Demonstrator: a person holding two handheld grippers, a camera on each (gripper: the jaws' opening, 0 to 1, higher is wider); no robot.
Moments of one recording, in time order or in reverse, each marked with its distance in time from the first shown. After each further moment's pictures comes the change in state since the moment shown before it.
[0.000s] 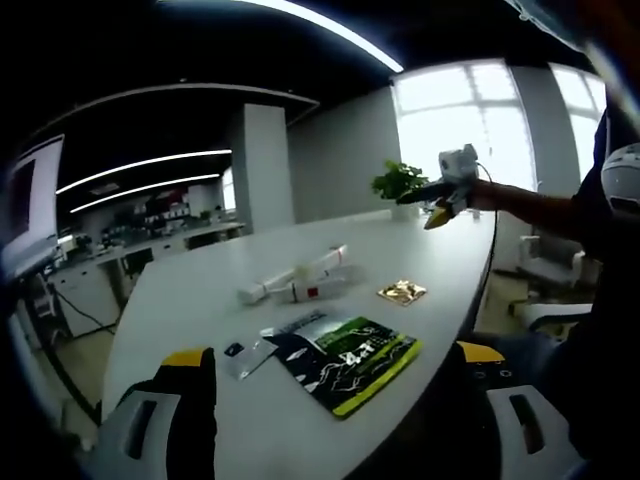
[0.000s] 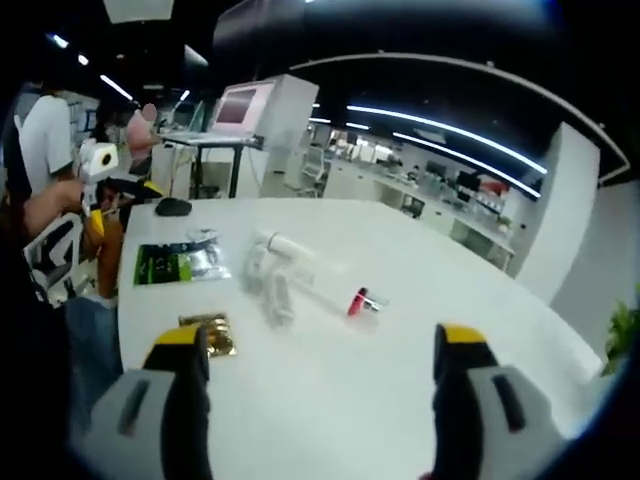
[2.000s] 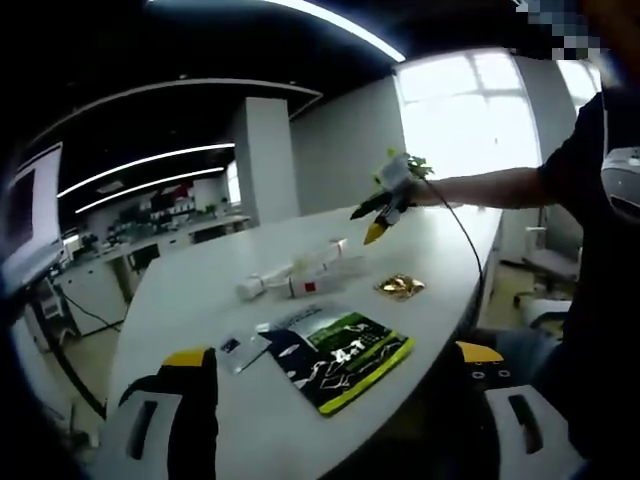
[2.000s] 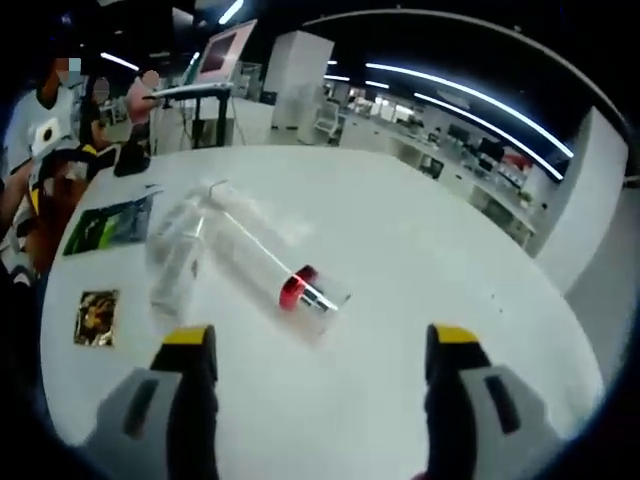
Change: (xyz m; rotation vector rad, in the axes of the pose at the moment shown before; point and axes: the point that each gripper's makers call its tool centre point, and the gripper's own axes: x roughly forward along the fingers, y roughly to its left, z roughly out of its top) left arm -0.003 -0.012 0.000 0.015 0.043 0.041; right arm 0.120 -0.068 -0.044 -0.025 0.199 0.093
